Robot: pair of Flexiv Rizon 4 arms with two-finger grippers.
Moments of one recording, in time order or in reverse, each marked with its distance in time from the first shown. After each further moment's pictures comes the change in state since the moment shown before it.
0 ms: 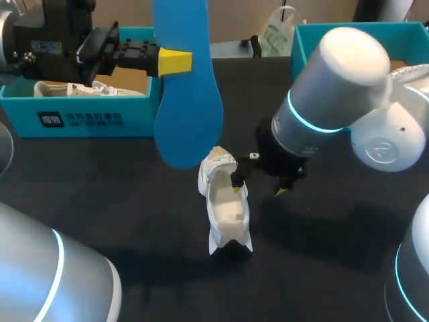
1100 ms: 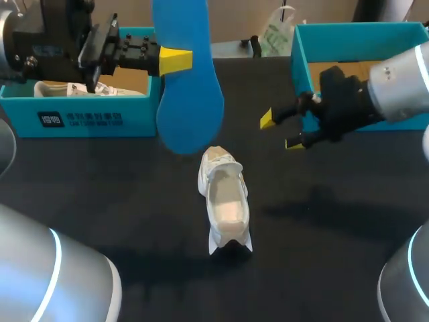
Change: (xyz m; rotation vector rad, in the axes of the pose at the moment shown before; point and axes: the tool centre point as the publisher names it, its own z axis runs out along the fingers) left arm -0.007 0.000 0.001 0.006 -0.016 0.185; right arm -0.003 0.059 -0.125 -0.134 0.605 0.096
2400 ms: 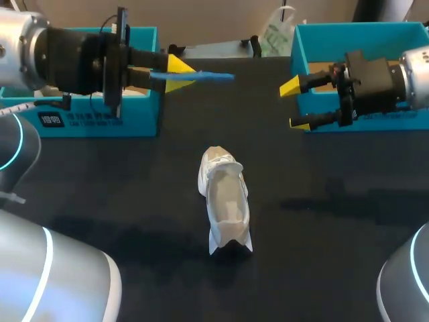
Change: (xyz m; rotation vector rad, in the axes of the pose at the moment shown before) left arm -0.036 0.042 0.006 0.091 0.115 1.068; right arm 0.034 0.018 -0.044 0.072 0.328 0.061
